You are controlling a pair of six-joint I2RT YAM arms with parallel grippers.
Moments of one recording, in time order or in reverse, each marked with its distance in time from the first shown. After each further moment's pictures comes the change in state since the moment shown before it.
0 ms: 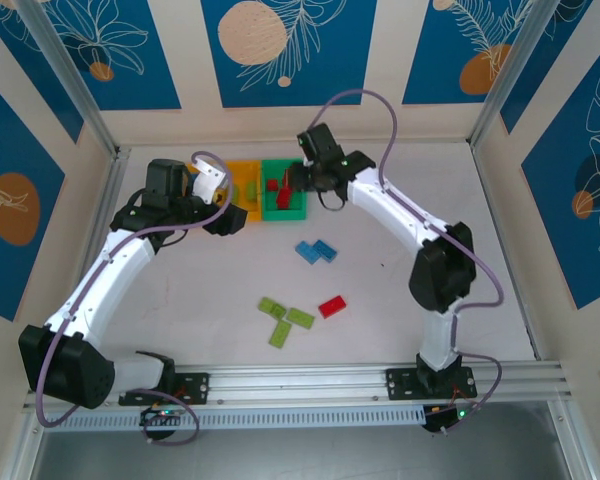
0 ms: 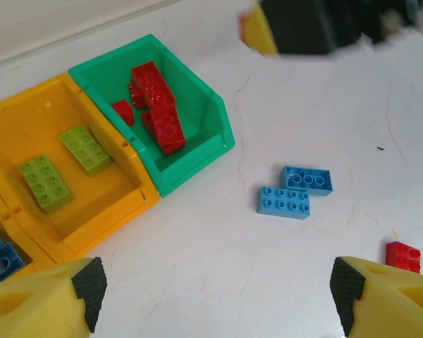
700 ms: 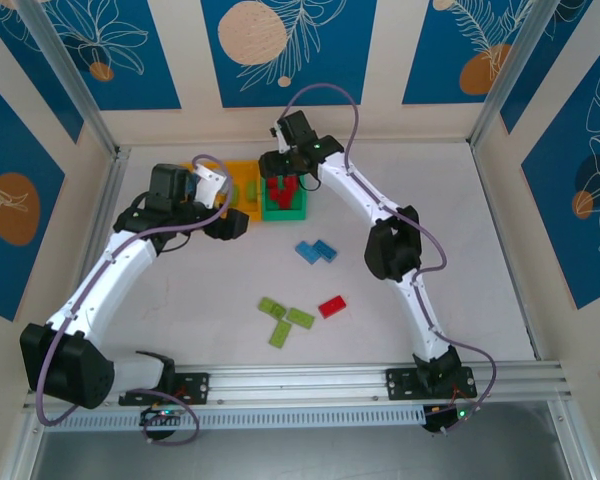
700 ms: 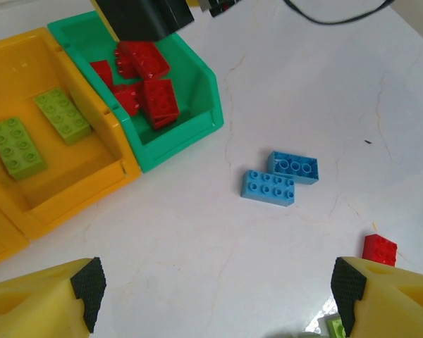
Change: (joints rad) left arm -0.034 0.000 -0.028 -0.024 0.001 -0.074; right arm -0.016 0.407 0.513 -0.118 -0.160 -0.146
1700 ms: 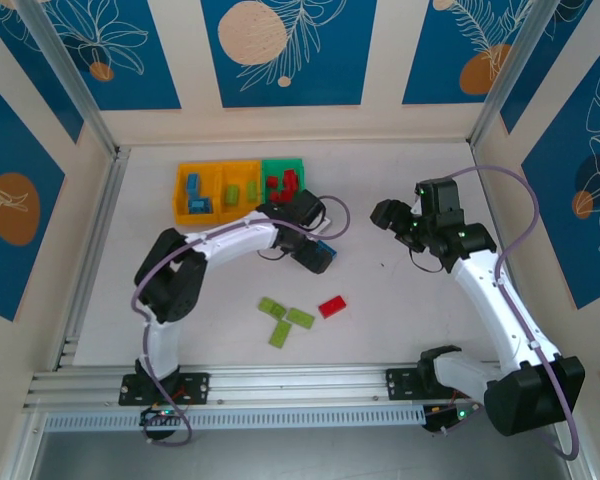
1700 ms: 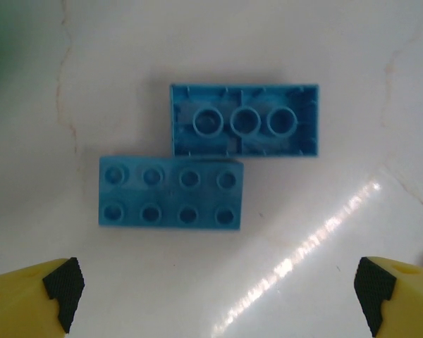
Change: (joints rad) left arm -0.495 0.731 0.374 -0.071 -0.408 -0.151; right arm -0.362 -1.297 -1.368 0.097 -0.097 0.450
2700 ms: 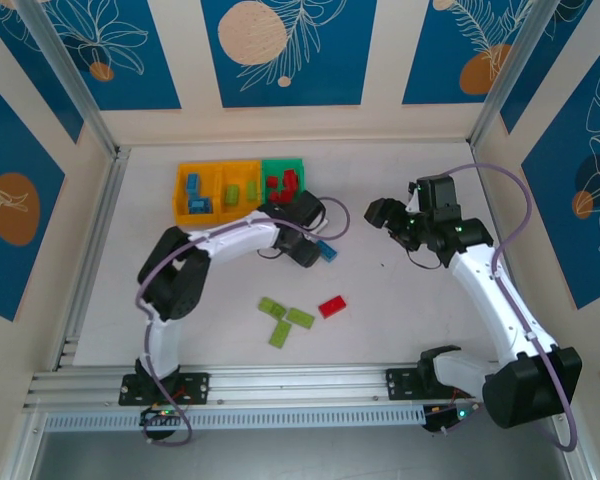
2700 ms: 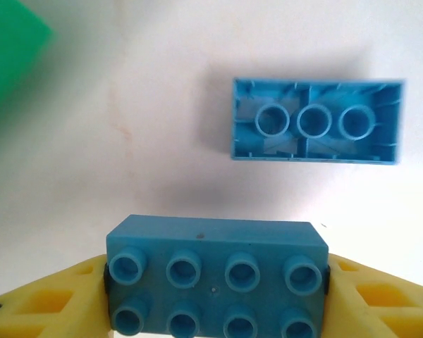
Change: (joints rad) left arm 0.028 -0.042 -0.019 0.000 -0.077 0.050; right arm -0.002 0.052 0.021 0.003 -0.096 0.007
